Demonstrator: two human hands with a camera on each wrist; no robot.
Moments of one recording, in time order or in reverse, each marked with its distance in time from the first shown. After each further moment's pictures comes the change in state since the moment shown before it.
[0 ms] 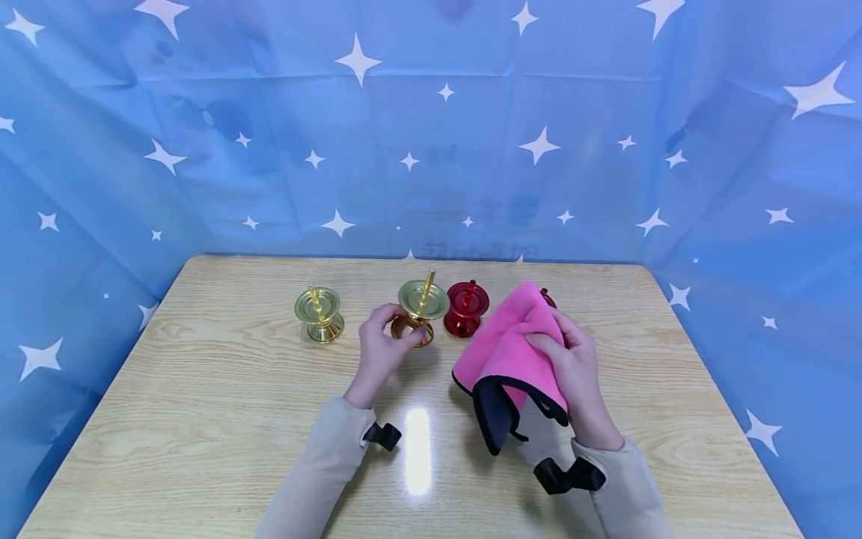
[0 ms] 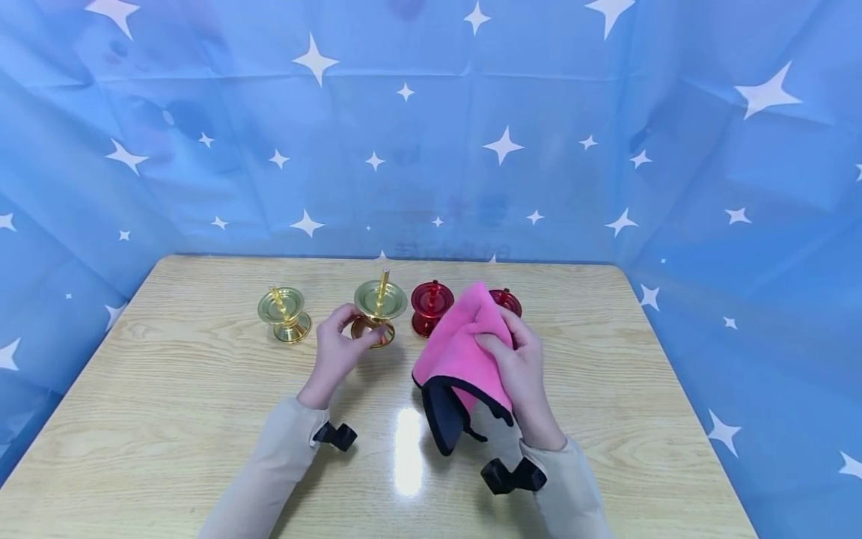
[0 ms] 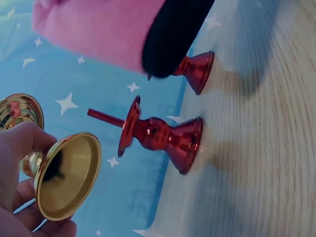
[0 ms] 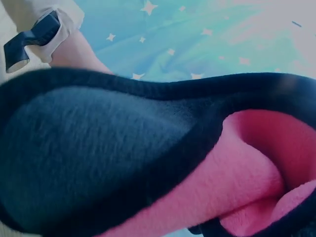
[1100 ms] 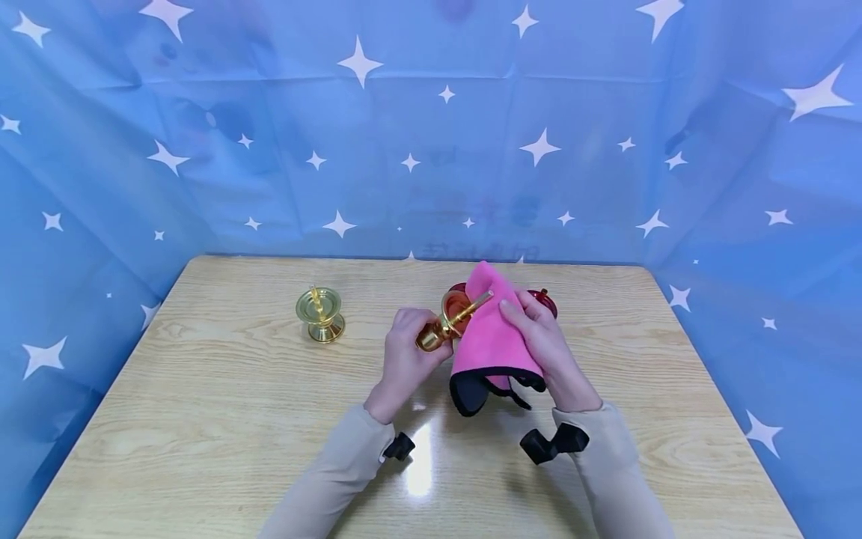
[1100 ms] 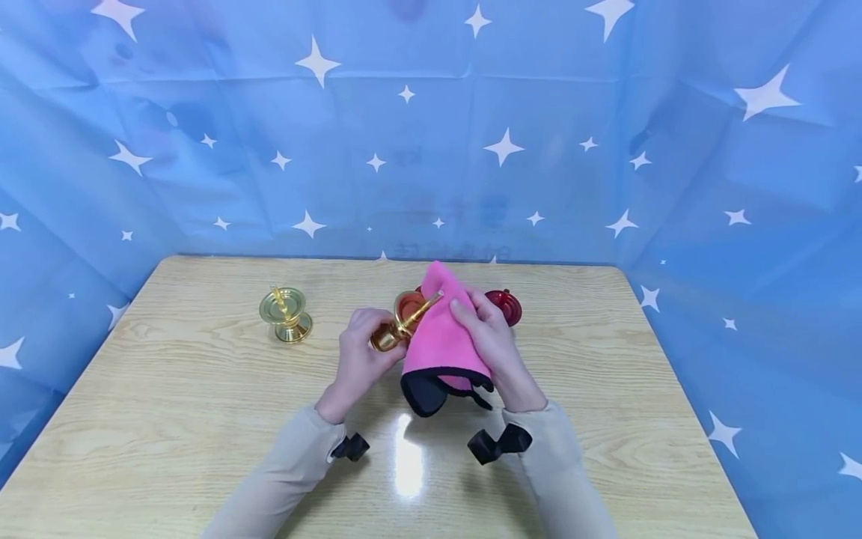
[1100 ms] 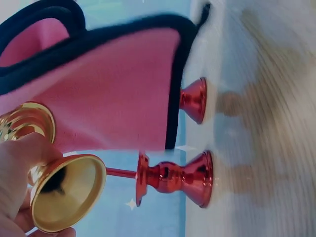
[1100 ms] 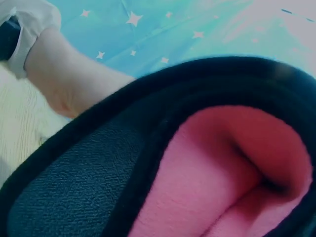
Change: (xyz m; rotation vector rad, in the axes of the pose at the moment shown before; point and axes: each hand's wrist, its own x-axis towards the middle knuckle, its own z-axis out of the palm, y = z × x) left_hand -0.007 0.032 0.021 0.159 -0.028 0.320; right_hand 0.034 -0.008 0.021 0.032 -0.374 0.175
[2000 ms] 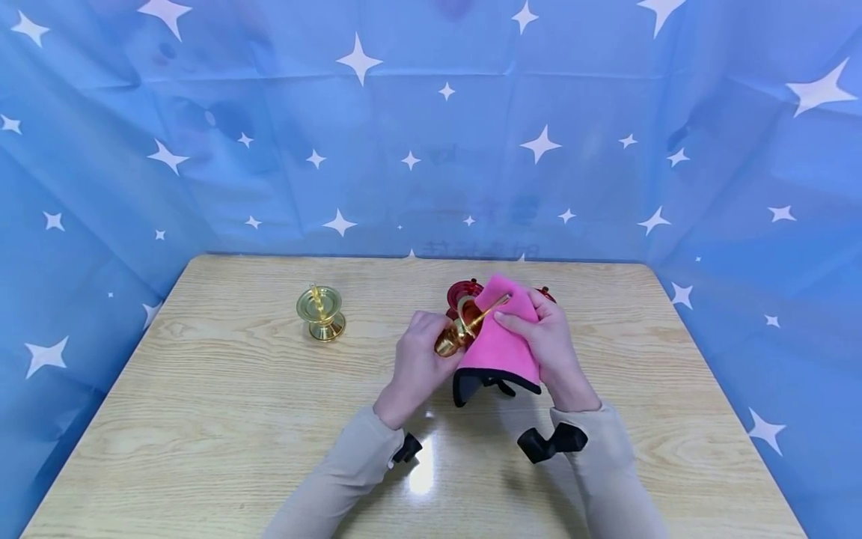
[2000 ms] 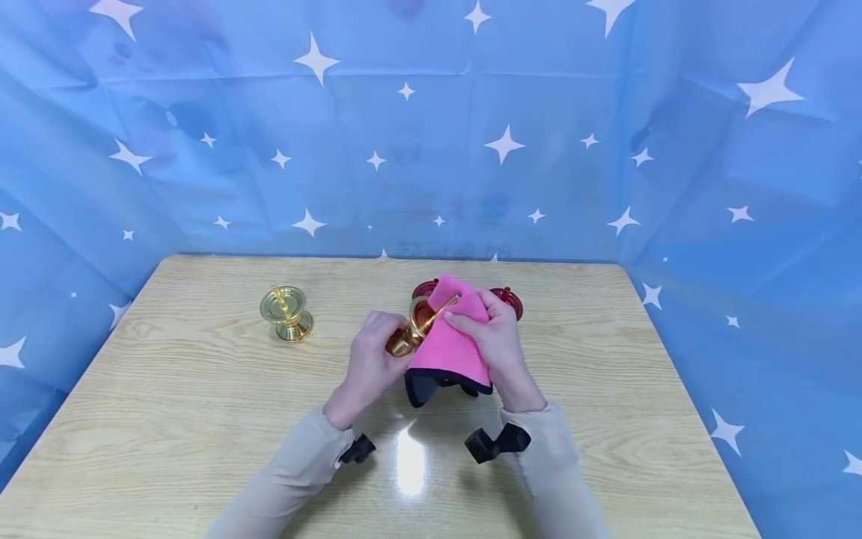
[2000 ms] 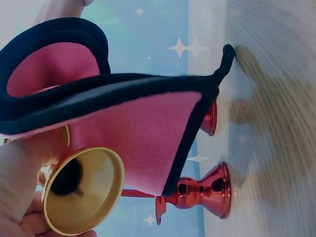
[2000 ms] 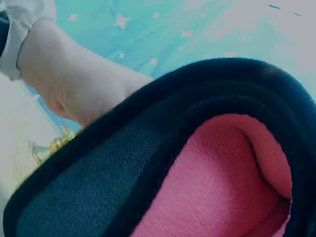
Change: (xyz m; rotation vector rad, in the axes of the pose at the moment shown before) left_hand -0.001 0.021 0.005 0.147 -0.092 0.033; right_hand 0.001 0.008 0.005 0.106 0.189 -0.094
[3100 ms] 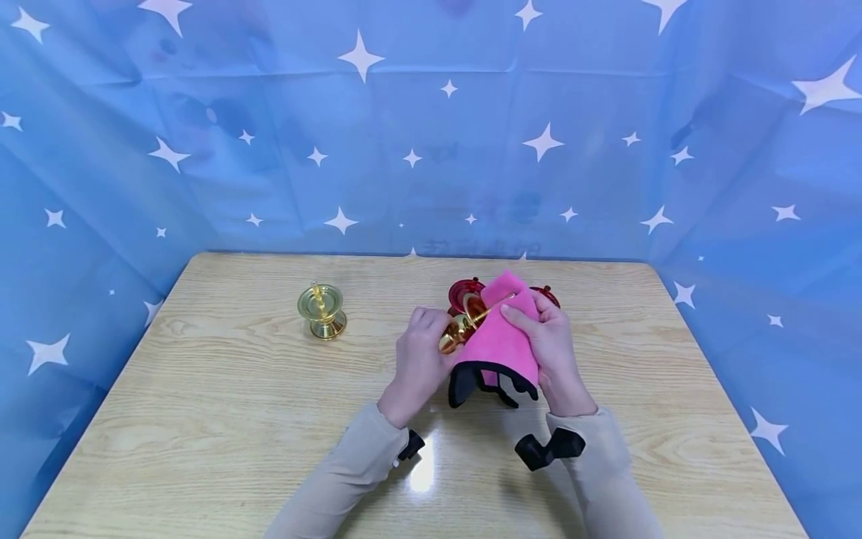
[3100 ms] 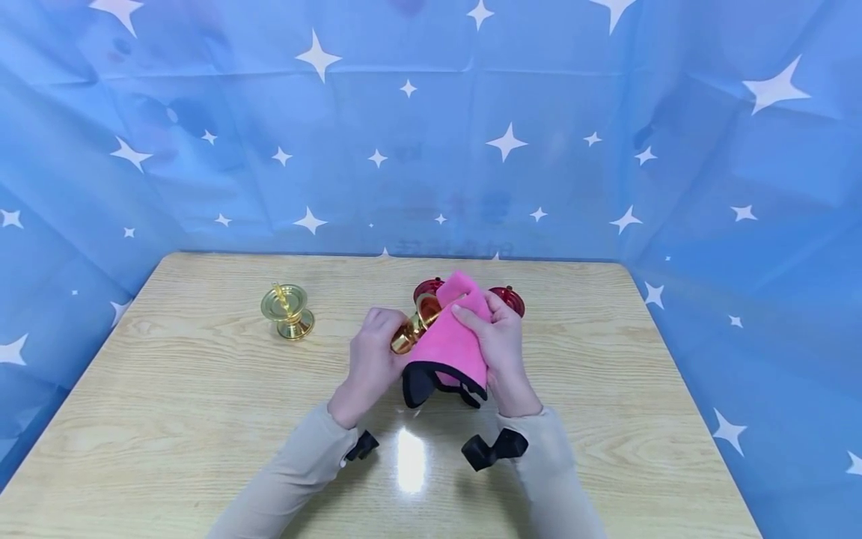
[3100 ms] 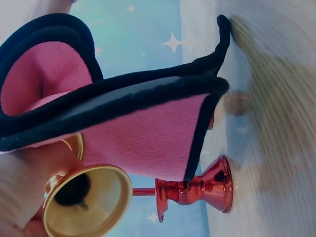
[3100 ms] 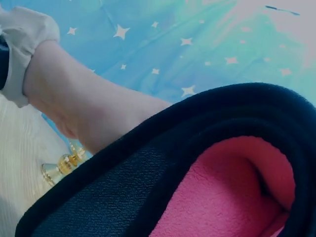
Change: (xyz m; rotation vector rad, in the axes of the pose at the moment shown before) left_hand 0.001 0.002 0.001 0.158 0.000 -0.009; right_hand -0.001 0.003 0.005 0.126 0.149 0.076
